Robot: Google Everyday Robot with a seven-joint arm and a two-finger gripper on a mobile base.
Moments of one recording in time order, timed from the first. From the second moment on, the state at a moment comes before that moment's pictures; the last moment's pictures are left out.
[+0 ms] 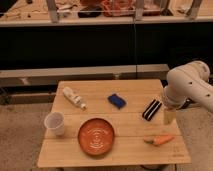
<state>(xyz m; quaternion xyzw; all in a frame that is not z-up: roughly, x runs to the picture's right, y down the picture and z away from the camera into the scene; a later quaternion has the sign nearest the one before) 0.286 0.109 0.683 -0.28 0.02 0.02 0.96</state>
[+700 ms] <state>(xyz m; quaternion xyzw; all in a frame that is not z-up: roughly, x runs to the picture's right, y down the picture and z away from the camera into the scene) 0.267 0.114 0.680 -0.28 0.02 0.00 0.96</state>
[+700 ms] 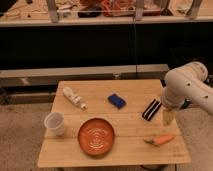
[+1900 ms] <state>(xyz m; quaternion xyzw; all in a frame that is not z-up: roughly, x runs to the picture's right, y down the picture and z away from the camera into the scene) 0.201 0.132 0.679 -0.26 0.02 -0.17 0.95</state>
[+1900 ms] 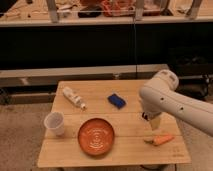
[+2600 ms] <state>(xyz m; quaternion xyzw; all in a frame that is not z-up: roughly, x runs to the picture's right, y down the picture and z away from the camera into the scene) 0.175 0.136 0.684 -0.24 -0.01 -0.28 0.93</state>
